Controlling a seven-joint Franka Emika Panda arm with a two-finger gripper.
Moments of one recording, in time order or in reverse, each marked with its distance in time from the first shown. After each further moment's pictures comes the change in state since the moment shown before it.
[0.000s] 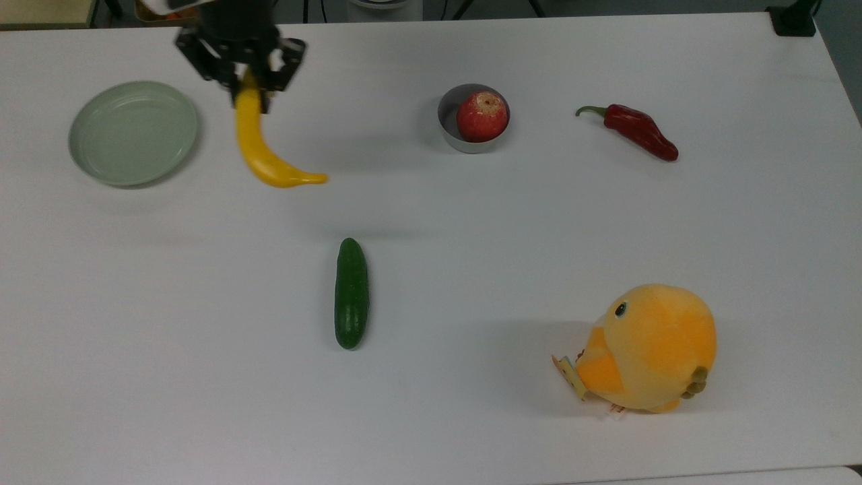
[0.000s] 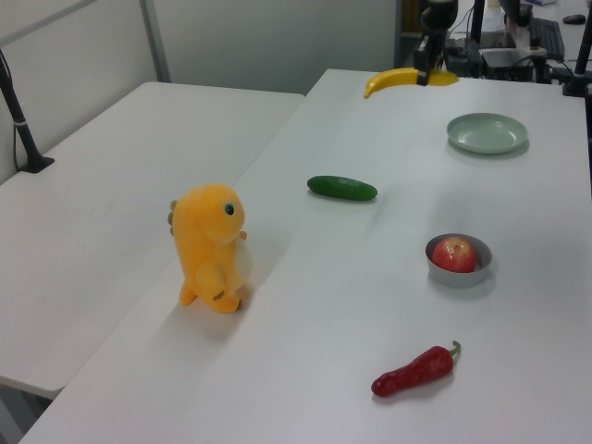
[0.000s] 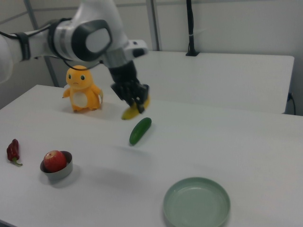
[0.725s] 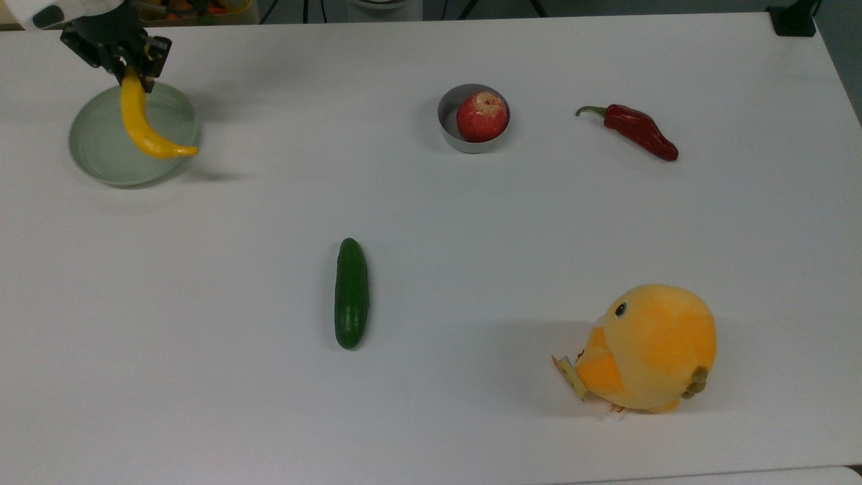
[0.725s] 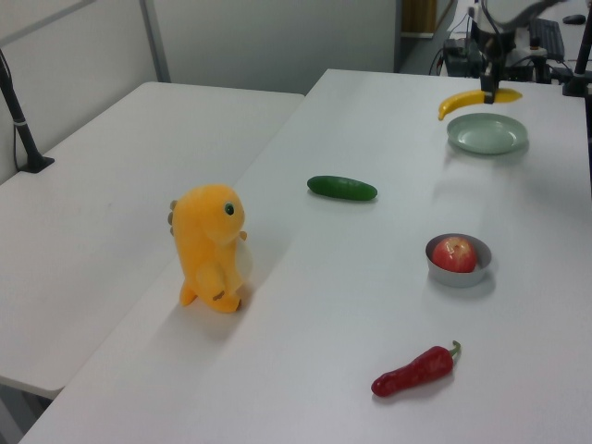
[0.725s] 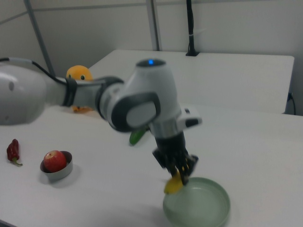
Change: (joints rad) arm -0.084 0.009 -0.269 -0.300 0.000 0.223 -0.328
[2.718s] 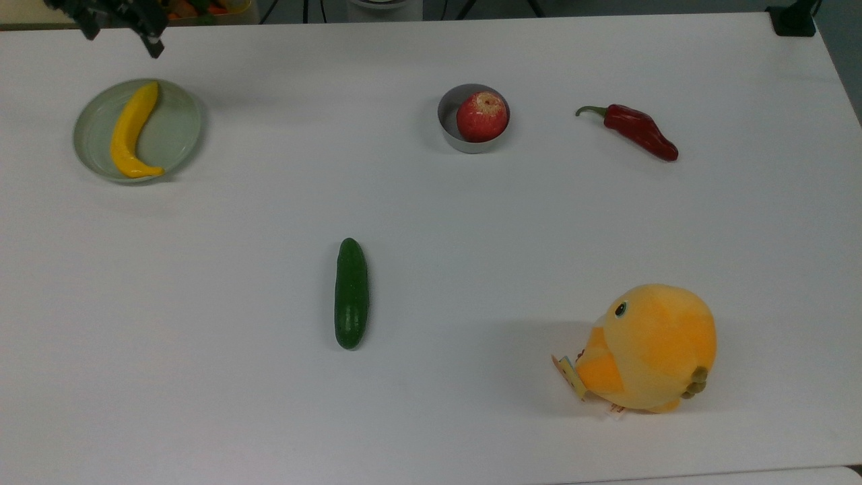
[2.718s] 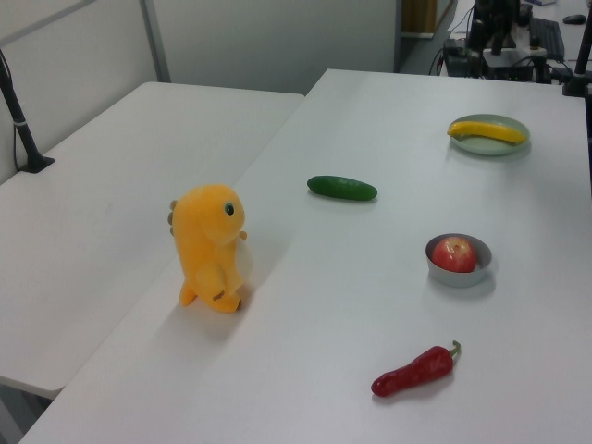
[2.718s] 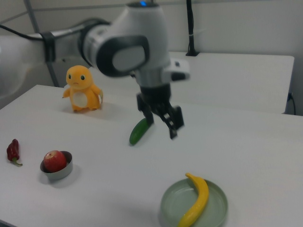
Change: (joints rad) arm -0.038 -0.039 0.082 0.268 0.123 -0.317 0.214
